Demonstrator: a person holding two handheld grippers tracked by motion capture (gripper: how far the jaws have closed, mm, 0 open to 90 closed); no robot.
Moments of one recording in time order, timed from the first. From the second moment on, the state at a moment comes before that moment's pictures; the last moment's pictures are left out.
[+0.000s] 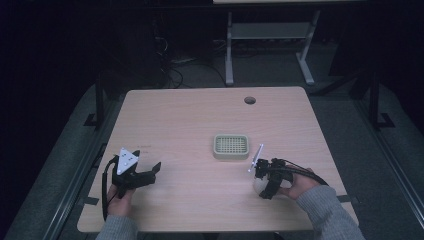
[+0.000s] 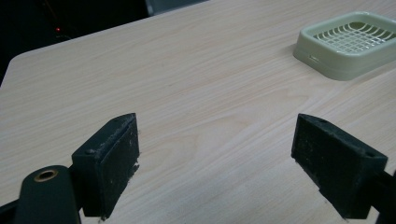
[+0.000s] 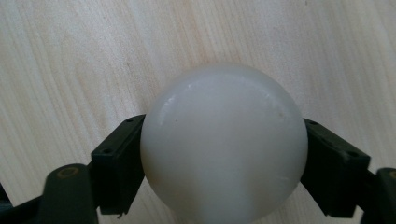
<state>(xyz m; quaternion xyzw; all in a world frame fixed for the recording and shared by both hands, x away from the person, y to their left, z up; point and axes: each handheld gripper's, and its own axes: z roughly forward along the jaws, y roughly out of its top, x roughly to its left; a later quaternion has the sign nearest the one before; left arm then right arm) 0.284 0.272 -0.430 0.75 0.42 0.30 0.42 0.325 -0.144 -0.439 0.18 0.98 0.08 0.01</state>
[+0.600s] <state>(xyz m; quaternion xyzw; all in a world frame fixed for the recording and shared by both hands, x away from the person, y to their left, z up) 0.285 0.273 -0.430 0.75 0.42 0.30 0.42 0.326 -0.148 -0.437 0.18 0.98 0.08 -0.01</state>
